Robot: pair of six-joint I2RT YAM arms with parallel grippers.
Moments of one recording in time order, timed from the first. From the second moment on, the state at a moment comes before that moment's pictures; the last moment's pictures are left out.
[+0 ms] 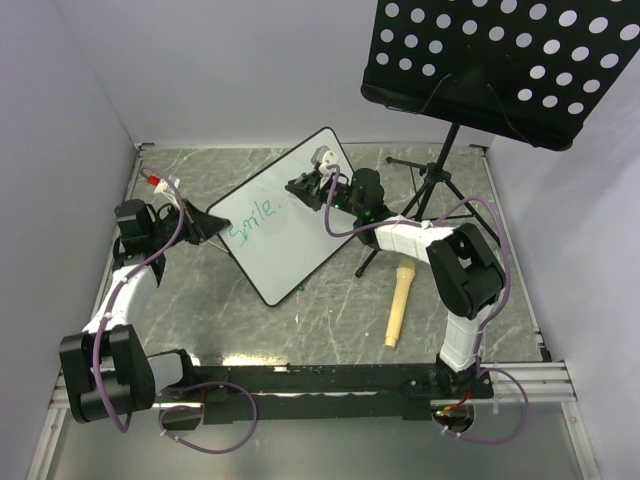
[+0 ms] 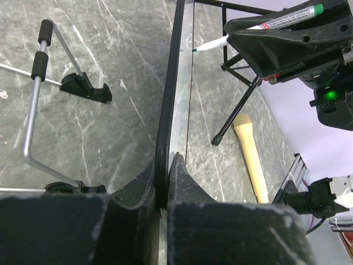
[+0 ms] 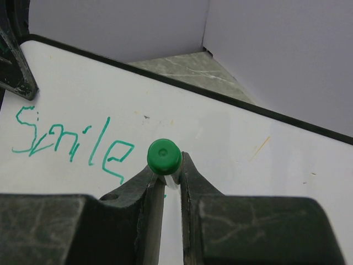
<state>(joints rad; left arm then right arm) 0.19 1.19 0.67 0.19 0.95 -0.41 0.56 1.85 1.15 0.81 -0.57 -0.06</state>
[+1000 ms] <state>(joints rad) 0.19 1.19 0.67 0.18 0.95 -0.41 0.56 1.90 1.22 0.81 -0.57 -0.05</state>
